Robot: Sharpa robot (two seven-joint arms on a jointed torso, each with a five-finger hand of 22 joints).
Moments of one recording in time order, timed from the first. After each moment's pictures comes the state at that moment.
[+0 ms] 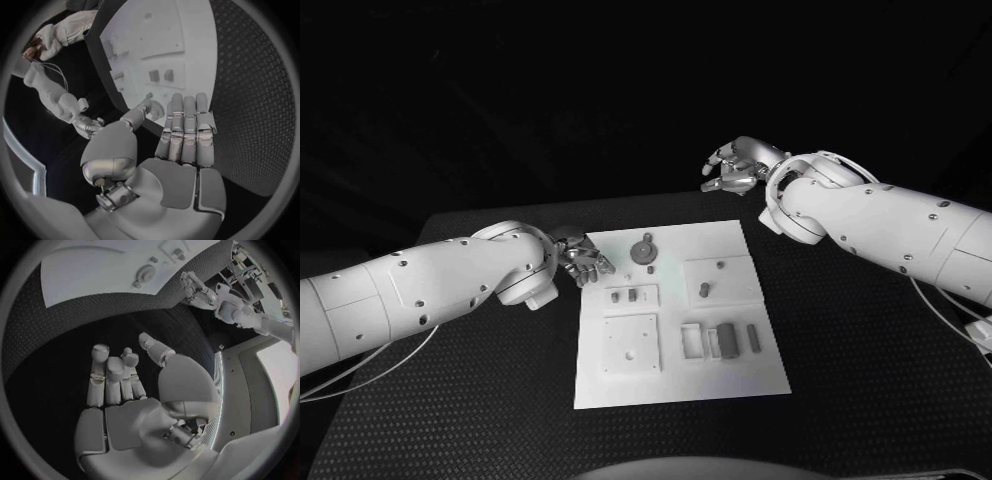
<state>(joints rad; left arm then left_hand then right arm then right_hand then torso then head) 1.26 -0.71 -0.15 1.34 -0.90 -0.12 -0.37 0.83 -0.06 0.59 -0.28 0.05 0.94 0.14 0.27 0.65 1.17 0.05 0.31 0.66 0.98 0.04 0.57 0.95 0.05 1.09 -0.06 0.06 1.30 1.31 -0.62 0.00 1.16 -1.22 -0.30 -0.13 1.03 -0.10 0.59 -0.23 0.08 0.84 0.09 0.29 0.61 1.03 -0.01 1.20 0.93 1.11 -0.08 1.45 0.91 0.25 1.08 -0.01 0.94 1.31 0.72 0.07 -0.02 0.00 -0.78</state>
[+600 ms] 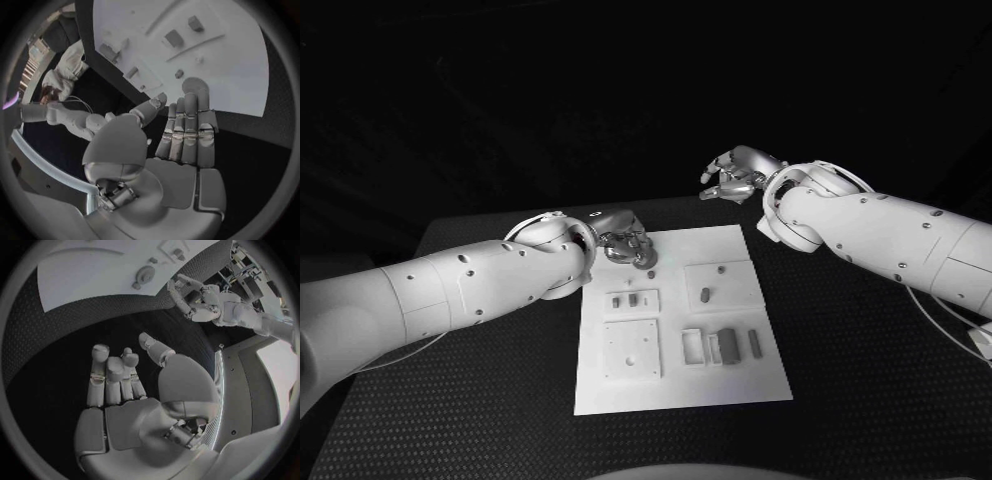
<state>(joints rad) 1.27 -0.54 -0.16 1.20 -1.30 -0.23 -0.04 1.11 -0.09 0.59 -0.29 0.05 0.89 0.14 0.27 0.63 1.11 0.11 0.13 0.46 1.12 0.01 0.58 0.88 0.05 1.22 -0.09 0.09 1.23 1.30 -0.59 0.00 1.14 -1.21 -0.30 -0.12 1.03 -0.10 0.59 -0.23 0.08 0.84 0.09 0.29 0.61 1.03 -0.01 1.20 0.93 1.11 -0.08 1.45 0.91 0.25 1.08 -0.01 0.94 1.31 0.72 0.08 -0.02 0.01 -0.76</state>
